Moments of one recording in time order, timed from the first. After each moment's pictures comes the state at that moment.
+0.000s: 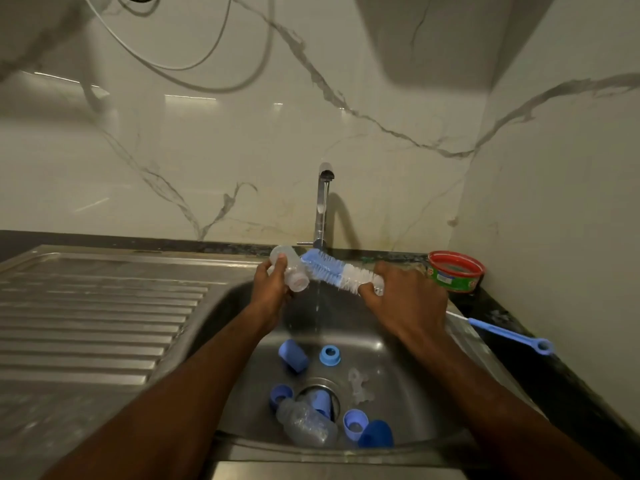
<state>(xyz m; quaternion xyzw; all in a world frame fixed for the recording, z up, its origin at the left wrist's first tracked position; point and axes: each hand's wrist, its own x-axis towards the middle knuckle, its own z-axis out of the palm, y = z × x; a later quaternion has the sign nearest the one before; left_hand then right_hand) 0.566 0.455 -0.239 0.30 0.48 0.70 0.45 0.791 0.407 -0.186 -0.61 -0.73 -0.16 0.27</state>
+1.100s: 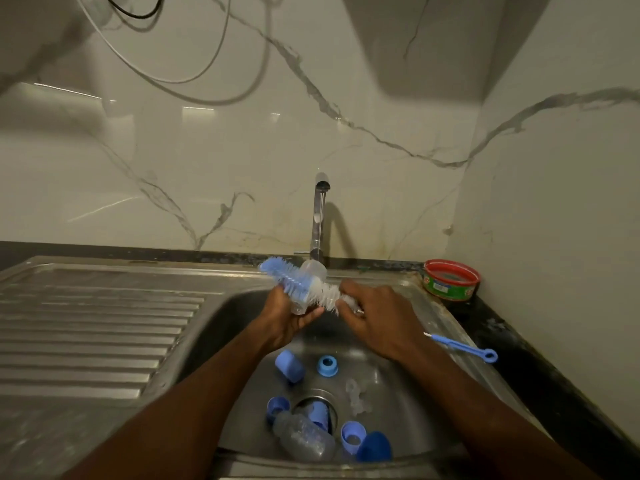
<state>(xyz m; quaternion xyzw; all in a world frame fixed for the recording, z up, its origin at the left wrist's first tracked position) 0.586 0.430 -0.233 0.30 0.38 0.61 0.63 0.780 0.411 -0.199 -0.47 -0.84 -0.03 0.27</state>
